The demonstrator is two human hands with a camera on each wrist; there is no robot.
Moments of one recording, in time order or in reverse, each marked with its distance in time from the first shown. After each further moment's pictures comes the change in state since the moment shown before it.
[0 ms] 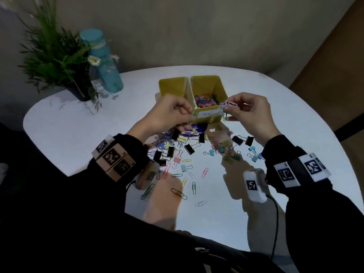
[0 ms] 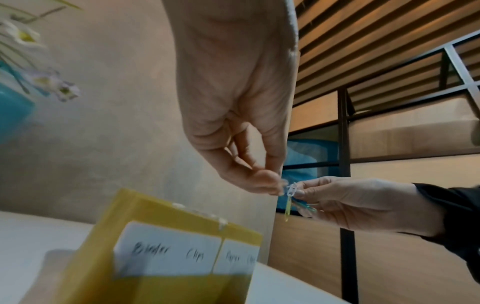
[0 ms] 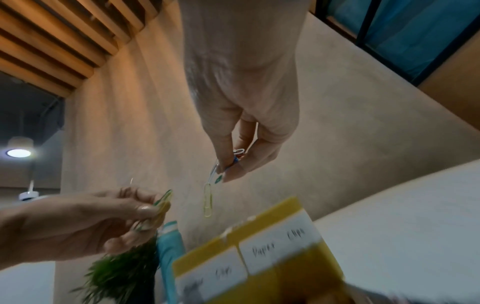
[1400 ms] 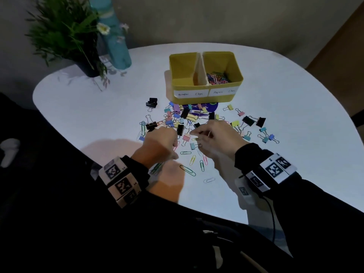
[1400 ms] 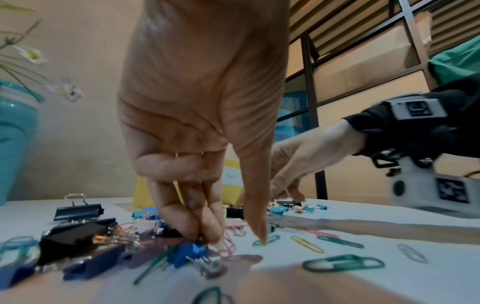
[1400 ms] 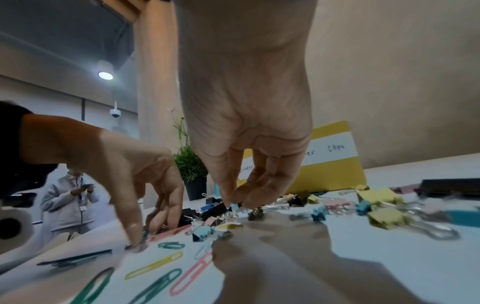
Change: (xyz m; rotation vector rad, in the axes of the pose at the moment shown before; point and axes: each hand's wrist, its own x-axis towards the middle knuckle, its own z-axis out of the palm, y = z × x) left_hand -0.075 -0.072 0.036 0.824 -0.081 -0.335; right_hand -0.063 0.043 0.077 -0.716 -0.541 -0.212
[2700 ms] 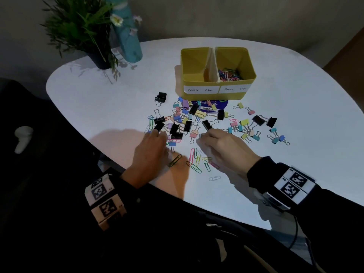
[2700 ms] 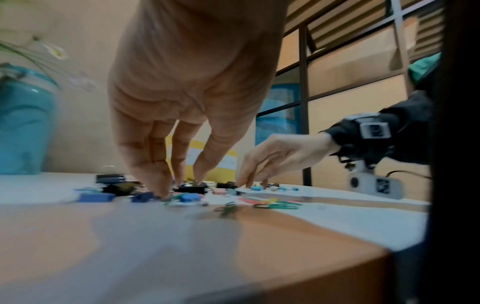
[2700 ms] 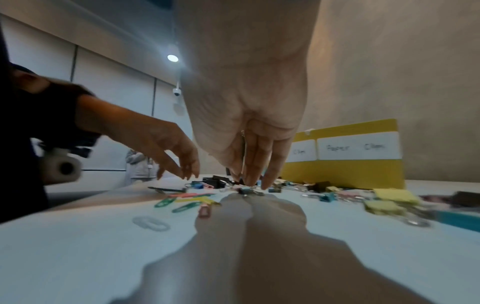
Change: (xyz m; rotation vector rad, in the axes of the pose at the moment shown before) left_hand -0.045 -0.026 0.026 -0.081 0.242 -0.086; right_hand -0.029 0.002 0.018 -0.262 -0.041 -0.307
